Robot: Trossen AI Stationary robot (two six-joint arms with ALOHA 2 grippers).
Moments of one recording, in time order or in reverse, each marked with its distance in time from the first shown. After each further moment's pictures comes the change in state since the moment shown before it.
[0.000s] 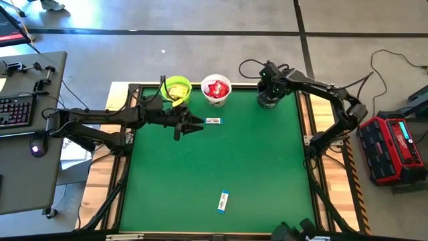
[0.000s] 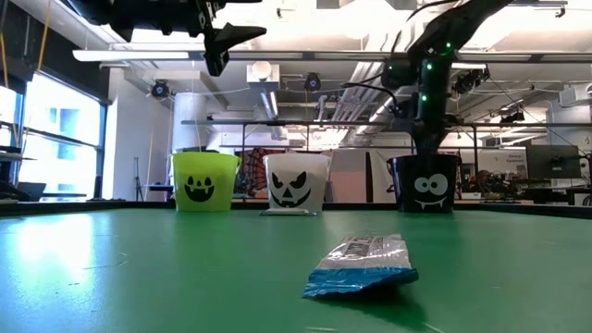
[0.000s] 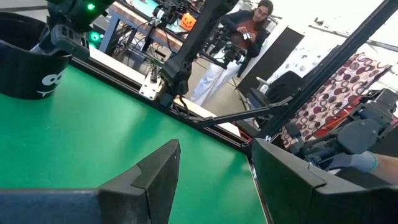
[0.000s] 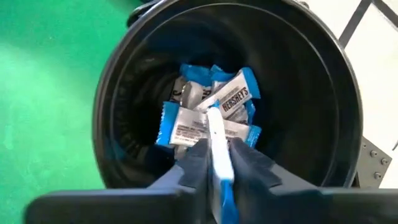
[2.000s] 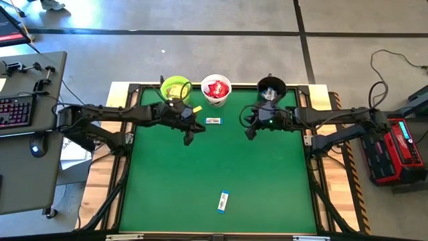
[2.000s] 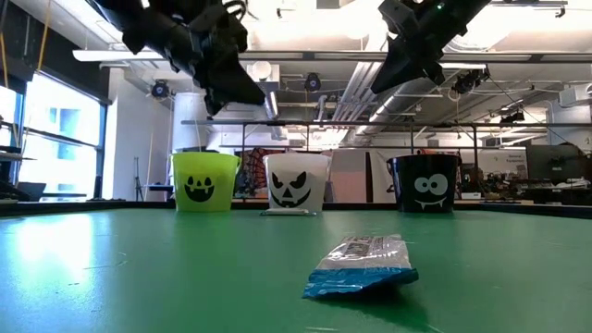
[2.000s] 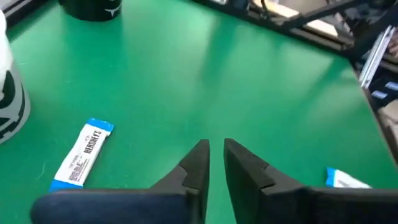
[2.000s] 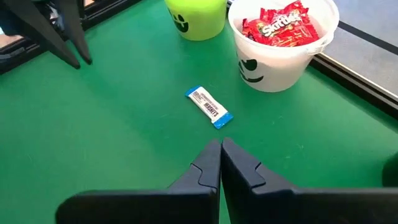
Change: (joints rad) left arm 0.016 0.176 0.093 -0.372 -0.116 0.334; right arm 0.717 -0.342 -0.213 0.405 0.071 0.344
